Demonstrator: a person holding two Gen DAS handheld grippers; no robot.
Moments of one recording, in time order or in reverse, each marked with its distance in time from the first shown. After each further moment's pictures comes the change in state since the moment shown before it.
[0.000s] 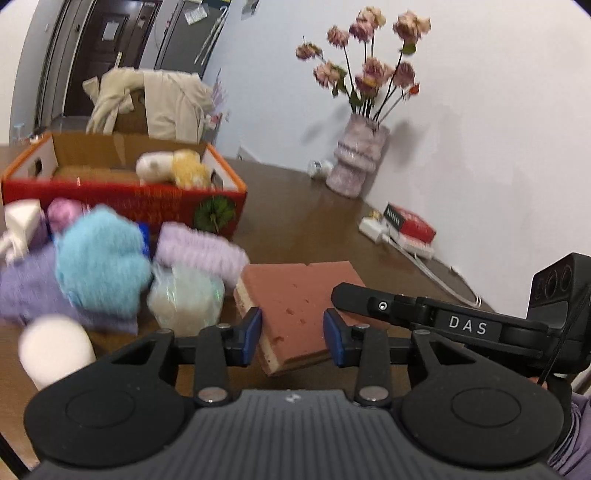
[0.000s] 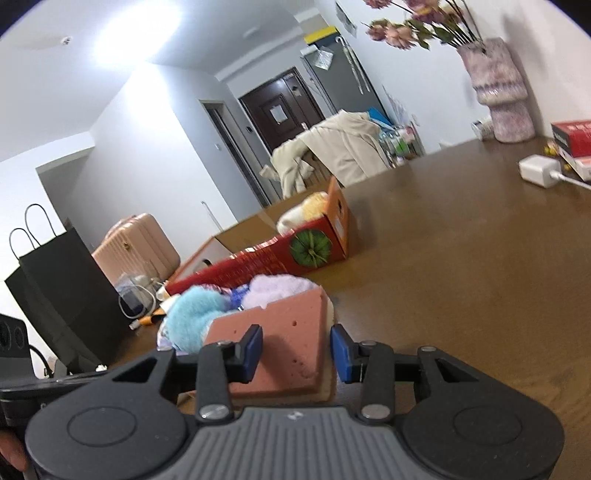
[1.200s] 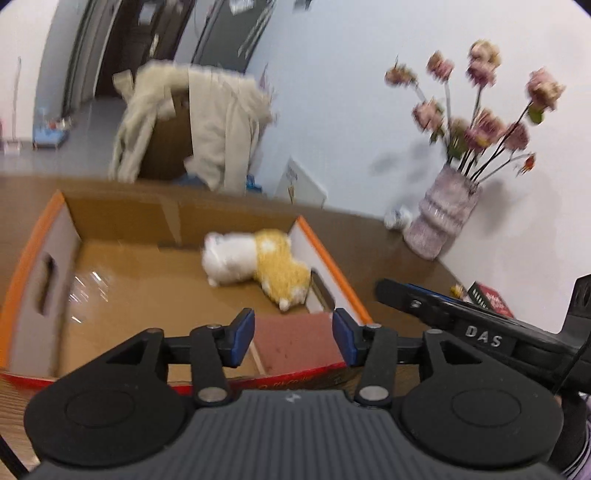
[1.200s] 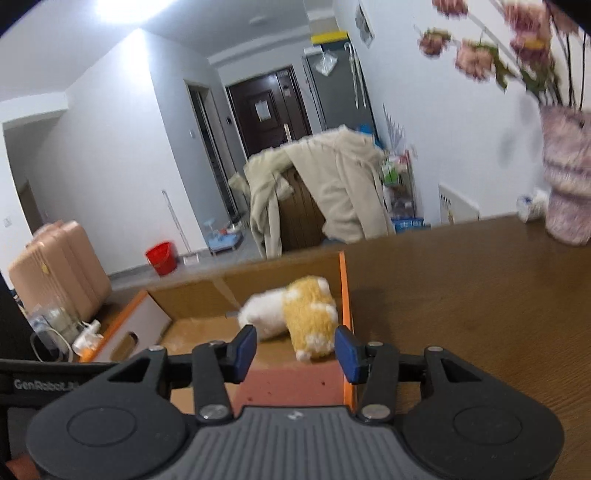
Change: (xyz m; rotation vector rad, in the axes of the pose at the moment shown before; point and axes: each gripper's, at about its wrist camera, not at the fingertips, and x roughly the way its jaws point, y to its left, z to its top) left arm 0.086 0.137 0.169 -0.086 0.018 0.086; right arm 0.185 0.031 0.145 -0.166 -0.017 -0.177
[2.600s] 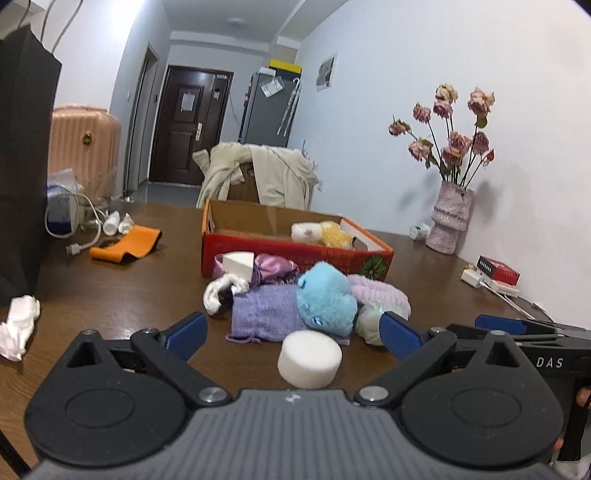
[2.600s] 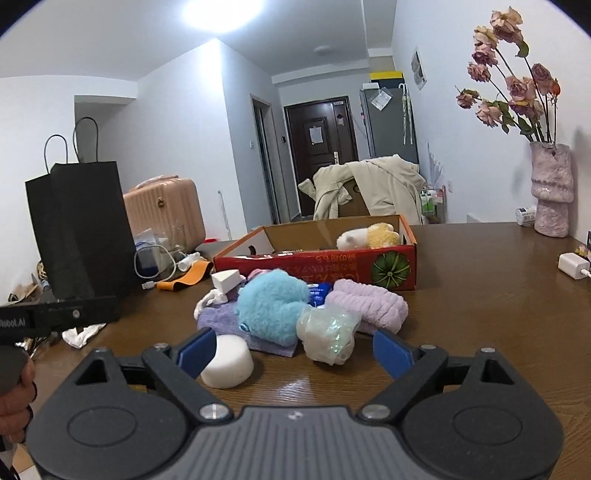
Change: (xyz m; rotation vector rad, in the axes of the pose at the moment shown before) left arm -0.225 -0.002 -0.214 0.083 -0.247 0.188; right arm -0.207 0.091 -0.185 -0.138 -0.050 0.082
